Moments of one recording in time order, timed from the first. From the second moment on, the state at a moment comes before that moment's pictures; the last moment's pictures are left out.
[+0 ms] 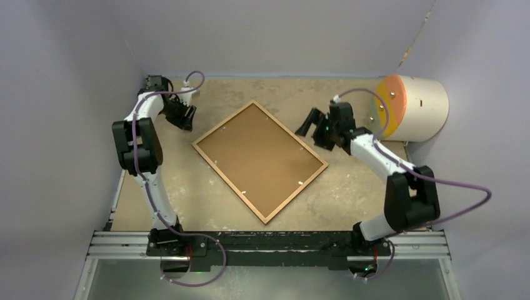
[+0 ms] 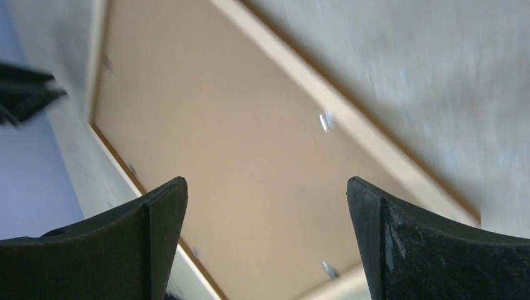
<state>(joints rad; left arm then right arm) 0.16 2.12 1.74 -0.83 0.42 0.69 0.27 1.54 1.07 -0.26 -0.20 0.72</state>
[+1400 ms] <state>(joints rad) 0.03 1.85 1.16 -1.05 0.65 1.01 0.14 1.50 0.97 -0.32 -0.23 0.65</state>
